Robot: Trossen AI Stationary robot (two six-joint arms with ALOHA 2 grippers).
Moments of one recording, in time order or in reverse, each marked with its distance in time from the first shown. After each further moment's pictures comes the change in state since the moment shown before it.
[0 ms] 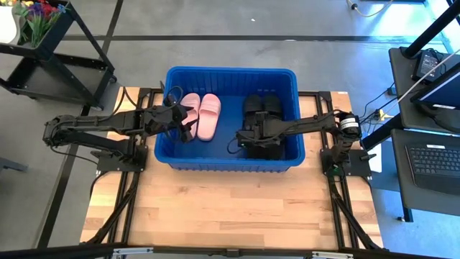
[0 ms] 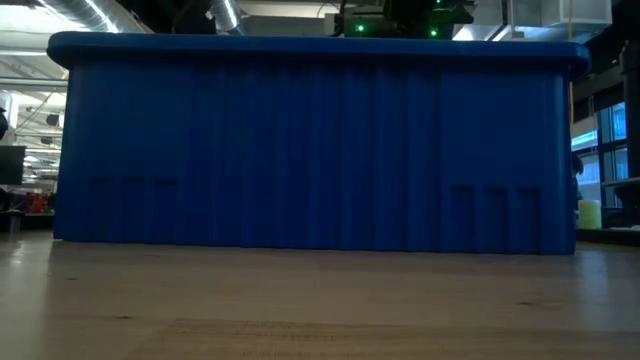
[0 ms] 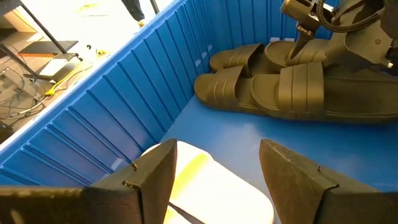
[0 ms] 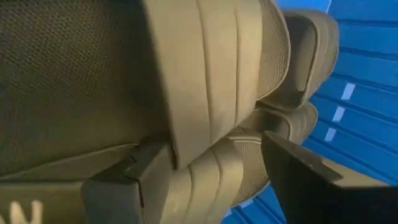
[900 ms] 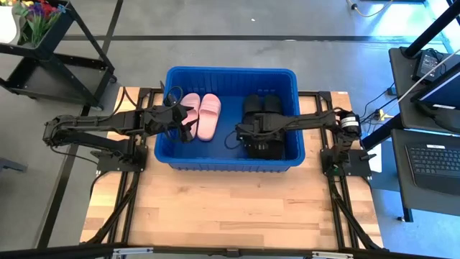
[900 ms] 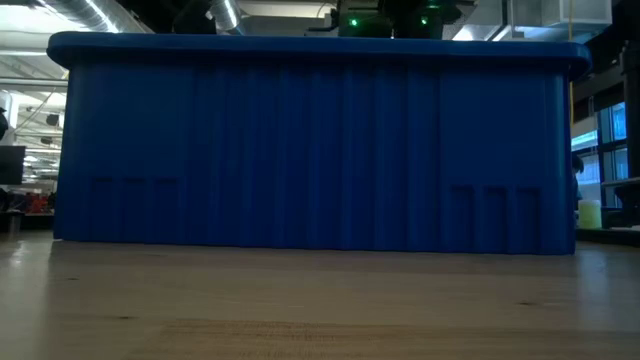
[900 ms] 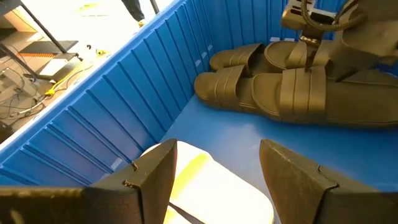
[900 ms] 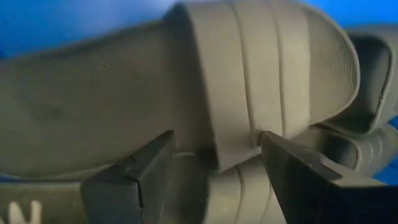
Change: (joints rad) left arm 0.000 0.000 0.000 0.000 0.000 -0.001; right arm -0.031 -0.002 0.053 0.000 -0.294 0.011
